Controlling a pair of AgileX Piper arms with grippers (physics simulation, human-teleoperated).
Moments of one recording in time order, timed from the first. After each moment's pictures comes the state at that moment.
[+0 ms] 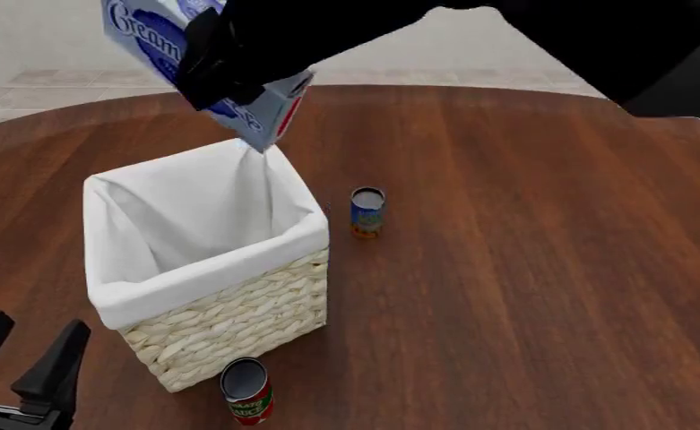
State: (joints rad) left arm -0.13 0.00 0.00 0.04 -0.02; right arm 0.95 1.72 -2.05 0.91 -0.22
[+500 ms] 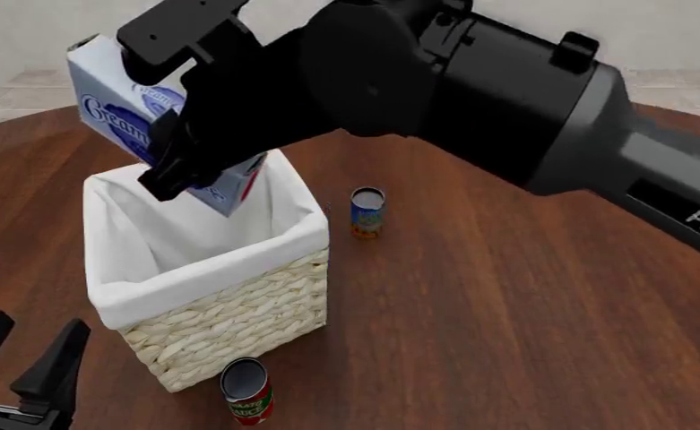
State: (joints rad) left arm -0.14 0.00 0.00 0.03 -0.03; right arm 1.01 1.76 -1.86 0.72 -0.19
